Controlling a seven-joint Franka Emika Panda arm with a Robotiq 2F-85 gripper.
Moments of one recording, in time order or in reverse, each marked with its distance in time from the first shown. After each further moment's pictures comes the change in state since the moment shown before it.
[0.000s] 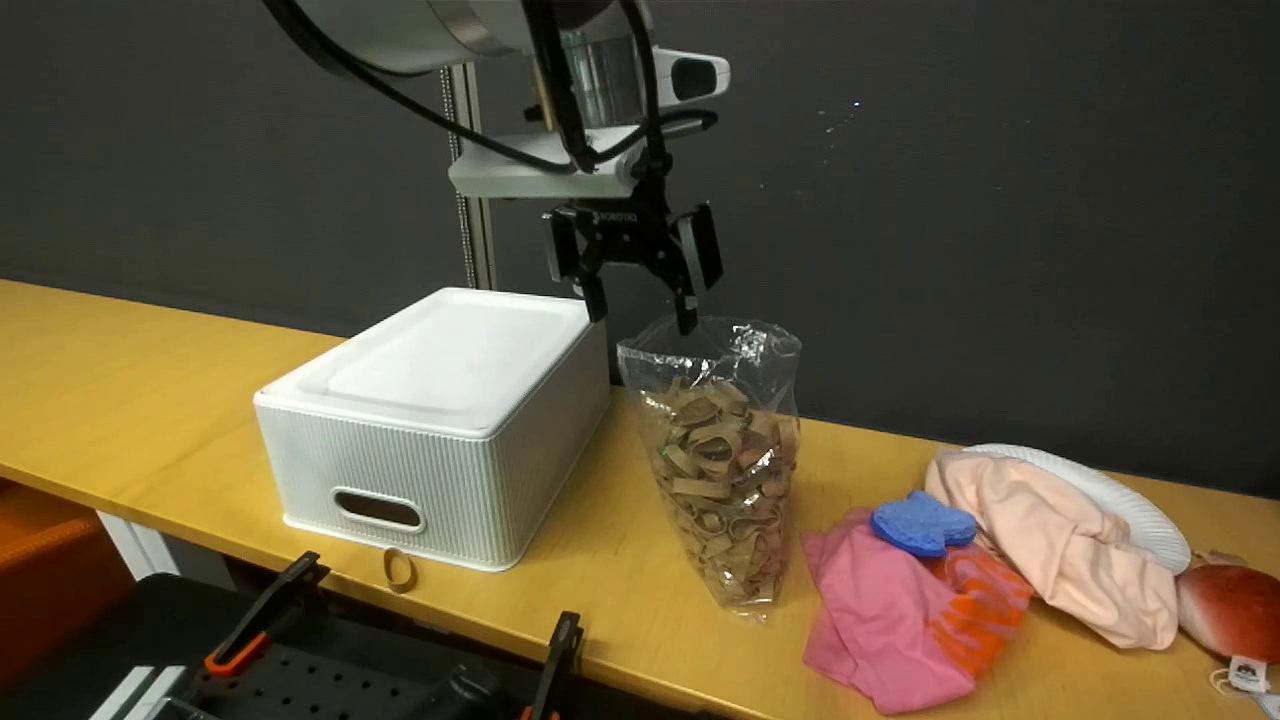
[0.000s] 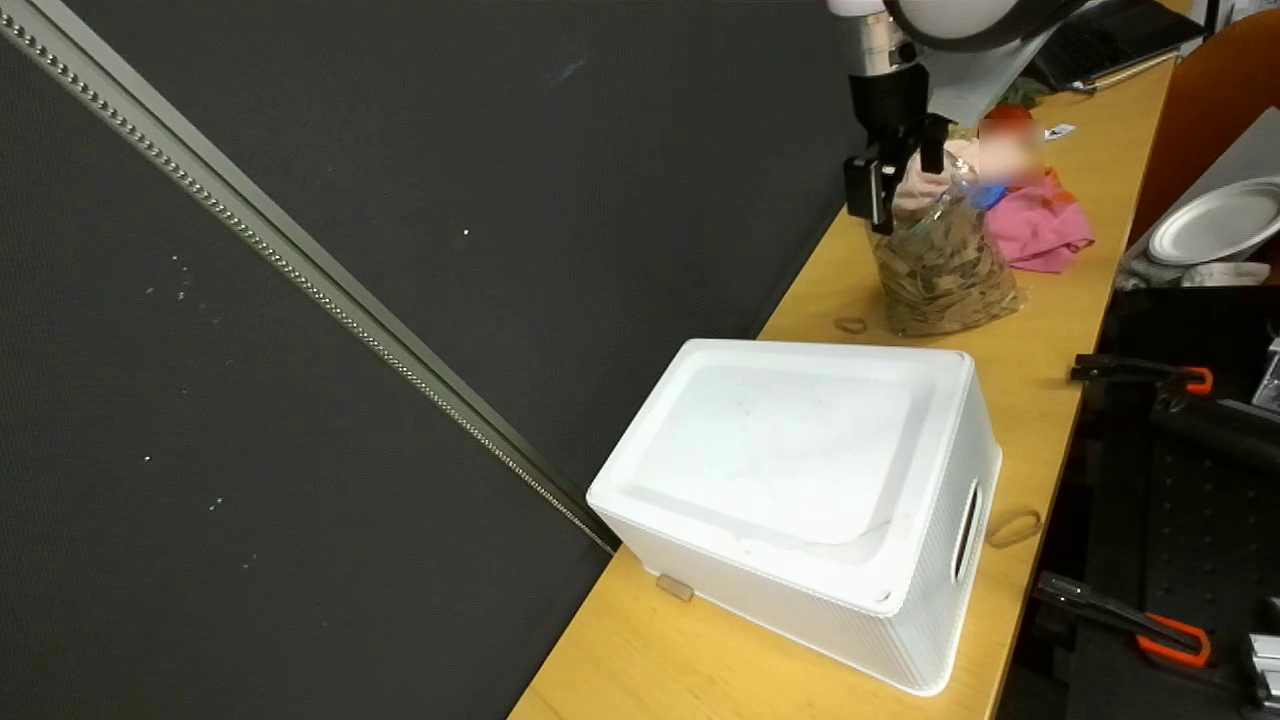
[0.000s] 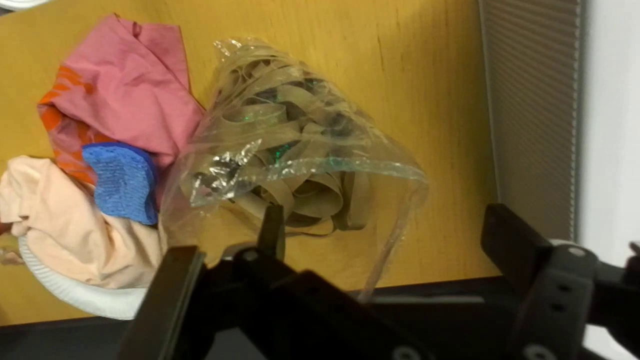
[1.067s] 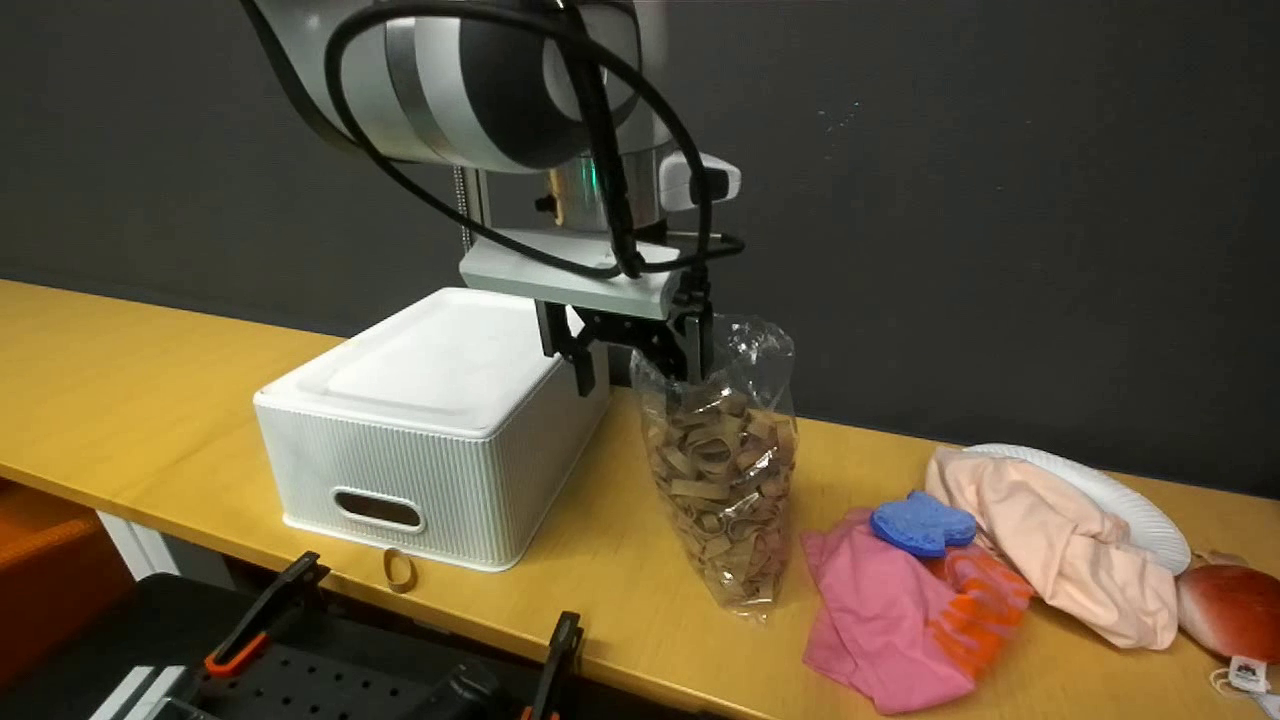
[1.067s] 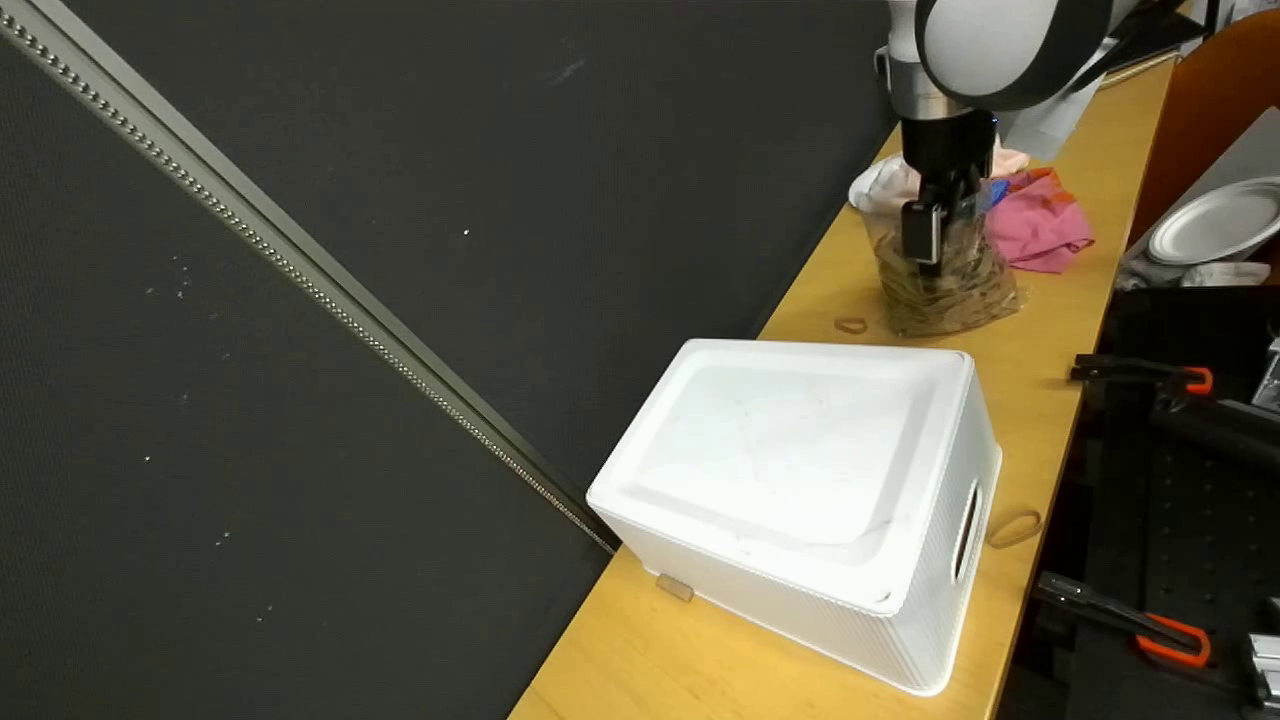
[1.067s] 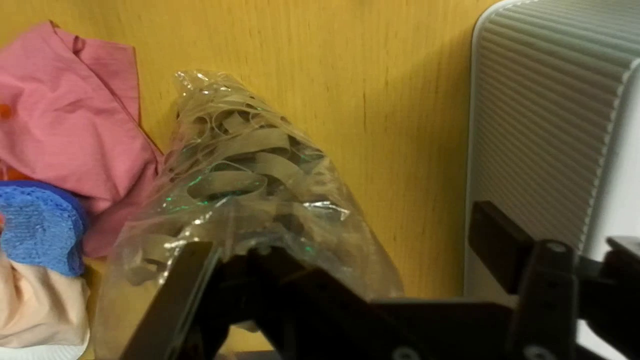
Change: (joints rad) arm -0.003 0.052 -0.040 -0.112 0.205 0.137 -0.341
